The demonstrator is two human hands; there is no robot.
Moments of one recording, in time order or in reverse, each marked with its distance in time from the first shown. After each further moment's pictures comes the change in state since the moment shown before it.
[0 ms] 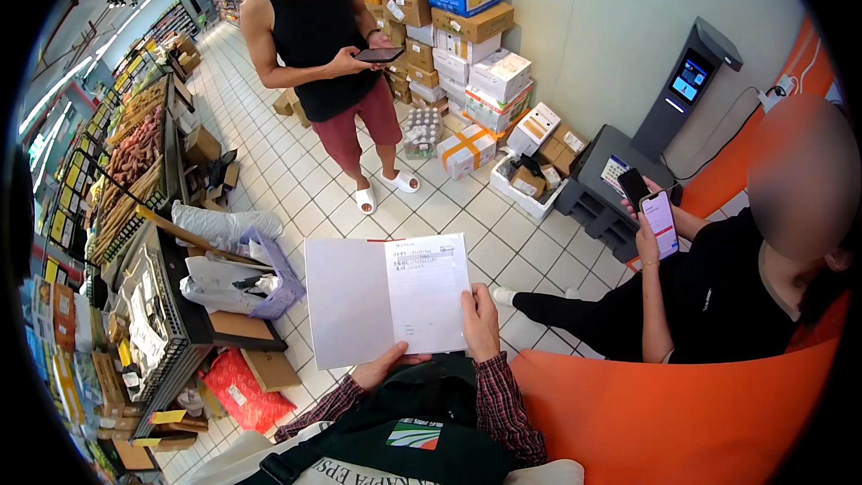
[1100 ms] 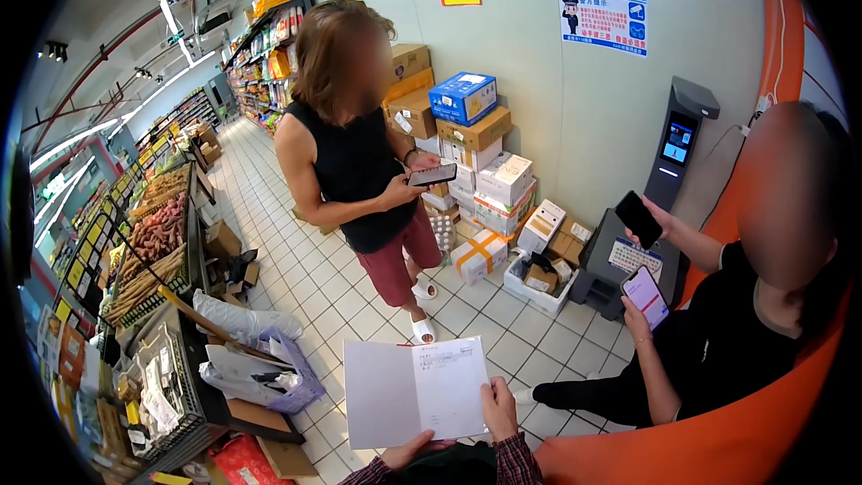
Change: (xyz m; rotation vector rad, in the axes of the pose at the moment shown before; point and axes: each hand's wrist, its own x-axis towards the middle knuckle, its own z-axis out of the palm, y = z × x) left_hand 0.013 -0.008 -0.001 0.041 -0.020 -0.017; right_hand 0.008 0.018 -0.008 -0.088 0.092 0.014
